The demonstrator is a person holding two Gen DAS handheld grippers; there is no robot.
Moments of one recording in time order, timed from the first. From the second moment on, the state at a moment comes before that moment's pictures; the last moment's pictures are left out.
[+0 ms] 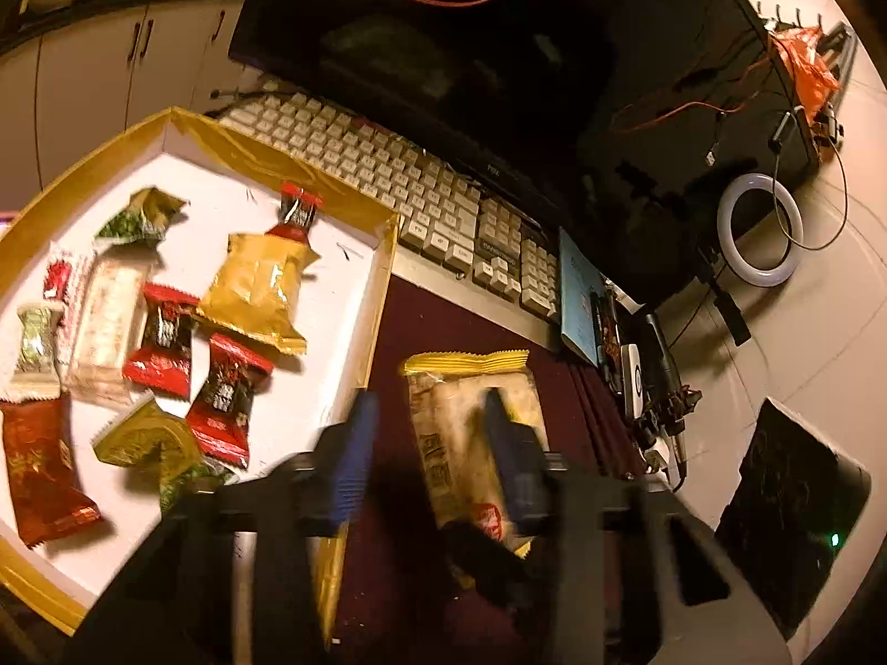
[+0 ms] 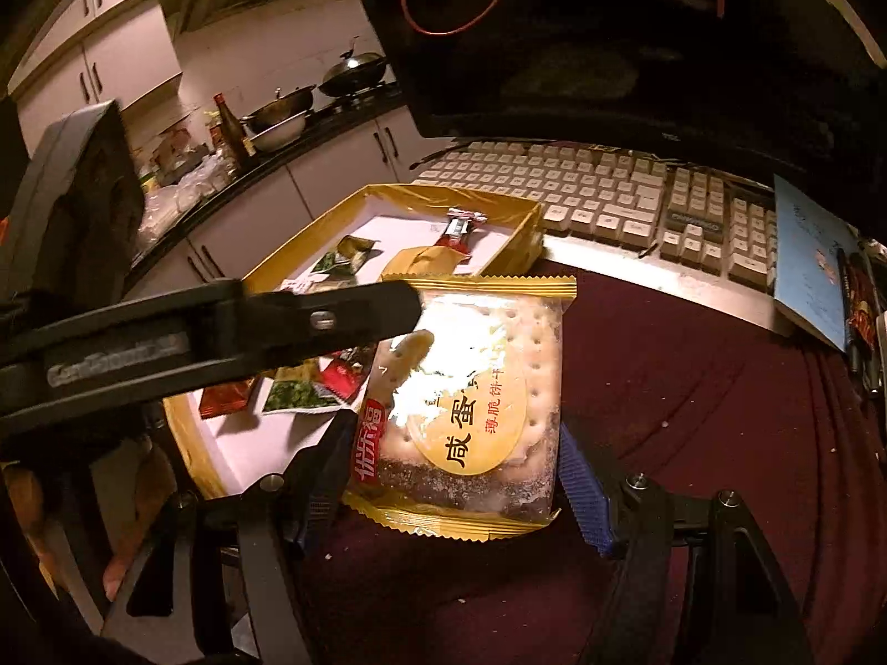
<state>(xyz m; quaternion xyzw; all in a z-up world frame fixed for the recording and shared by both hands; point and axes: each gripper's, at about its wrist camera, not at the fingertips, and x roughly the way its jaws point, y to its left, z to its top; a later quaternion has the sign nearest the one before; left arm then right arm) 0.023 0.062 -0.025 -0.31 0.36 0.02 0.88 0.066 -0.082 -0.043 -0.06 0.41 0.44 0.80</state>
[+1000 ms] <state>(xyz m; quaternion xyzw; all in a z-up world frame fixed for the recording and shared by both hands) -0.014 0.166 -0.014 -0.39 0.28 0.05 0.87 0.034 0.015 -0.010 -0.12 0.34 0.51 0.79</state>
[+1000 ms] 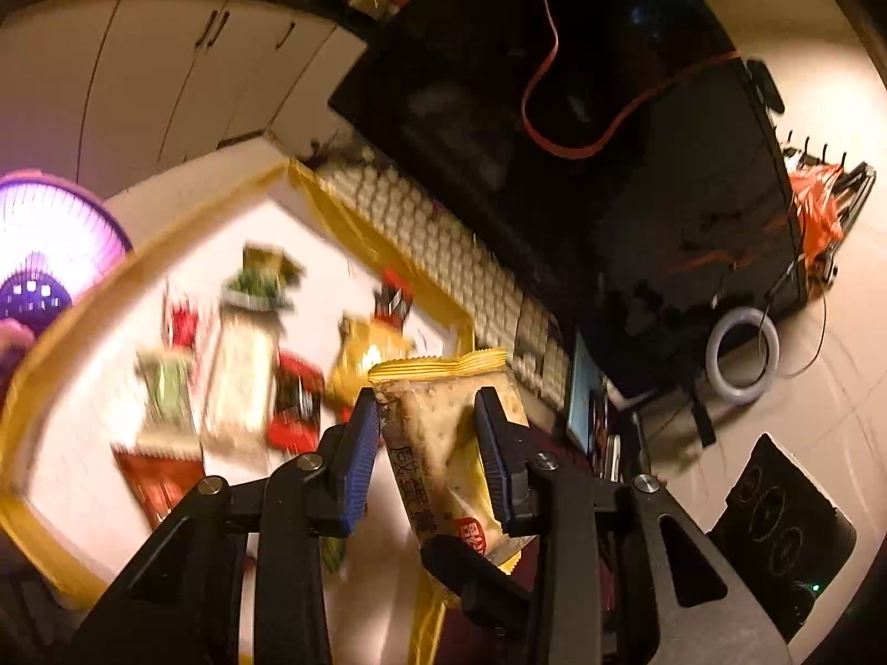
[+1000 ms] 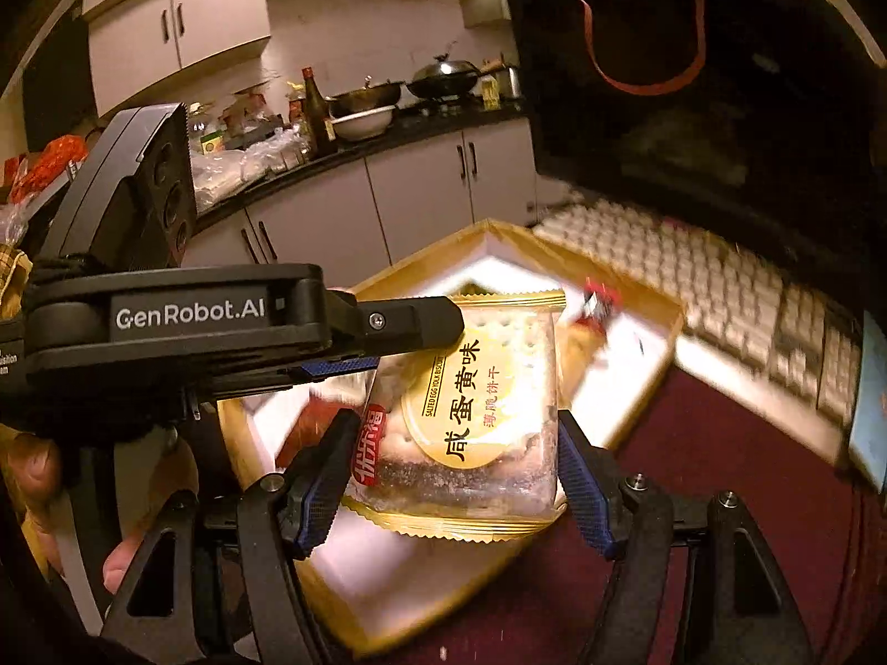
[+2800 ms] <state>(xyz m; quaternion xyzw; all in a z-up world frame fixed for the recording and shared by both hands) -0.083 0.127 -0.005 -0.17 0.31 0.26 0.90 0.022 -0.005 -0.028 -0.07 0.44 0.36 0.82</state>
